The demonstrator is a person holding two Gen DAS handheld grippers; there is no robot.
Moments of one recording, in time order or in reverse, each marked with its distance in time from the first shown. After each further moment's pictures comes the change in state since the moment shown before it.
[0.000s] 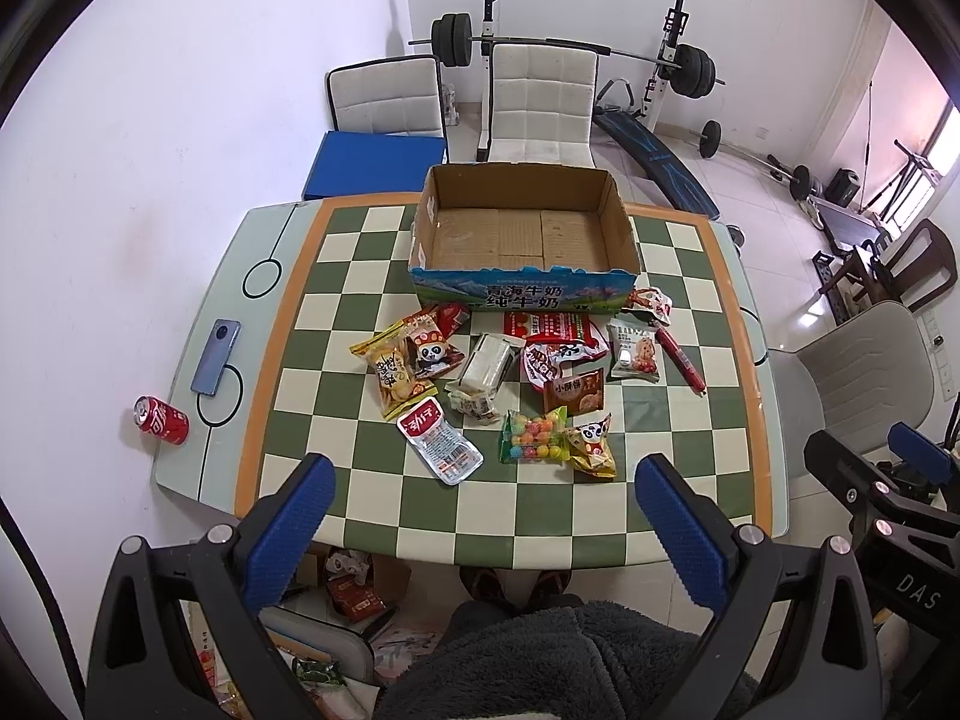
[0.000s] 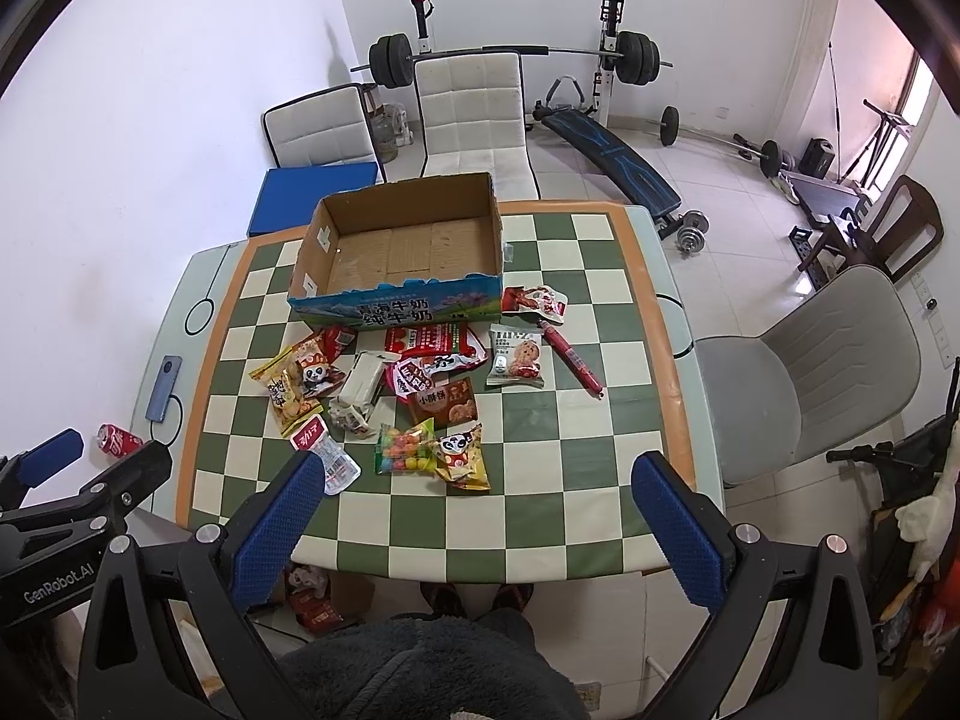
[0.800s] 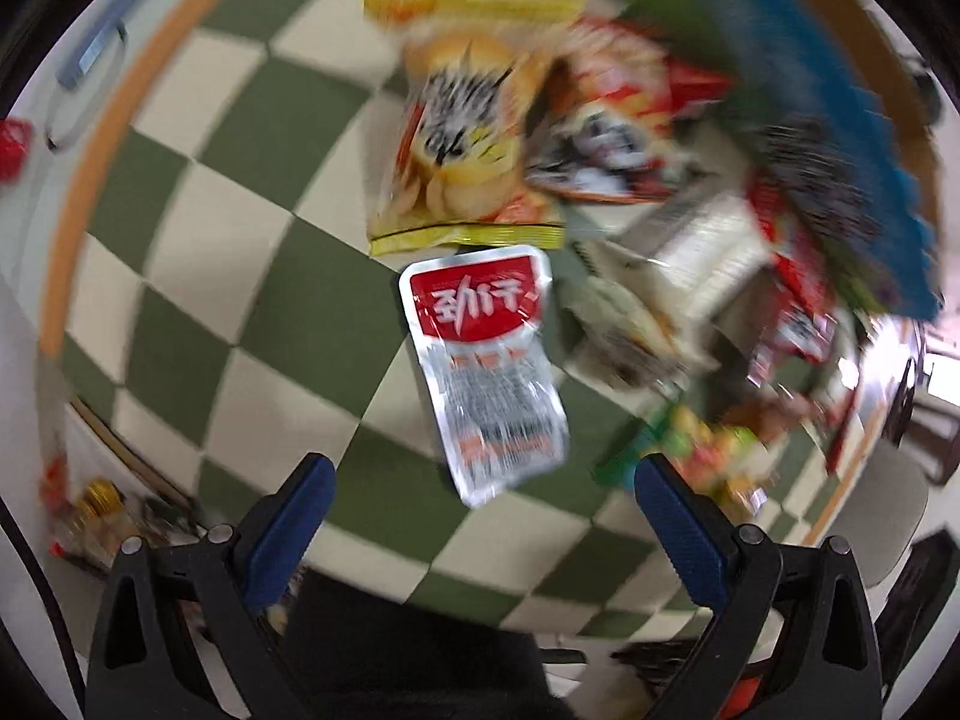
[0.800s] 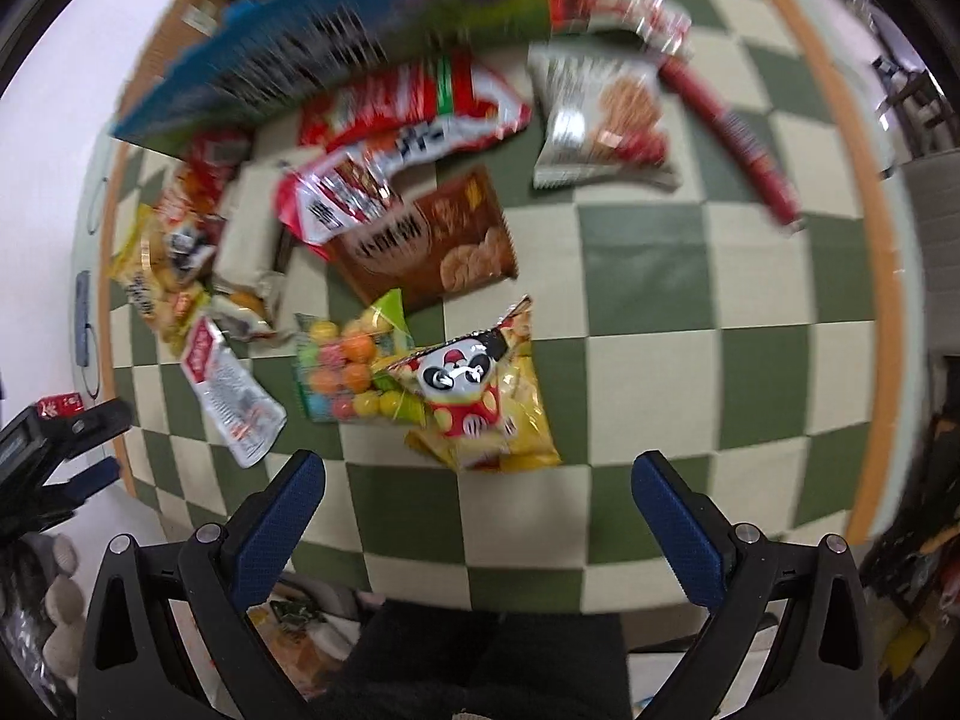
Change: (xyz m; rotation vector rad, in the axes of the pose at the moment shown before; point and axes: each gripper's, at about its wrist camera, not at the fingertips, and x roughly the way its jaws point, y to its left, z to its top) left arm 0.364 0.113 -0.010 -0.548 0.612 -0.109; right arm 0.378 0.002 -0.034 0.087 0.559 0.113
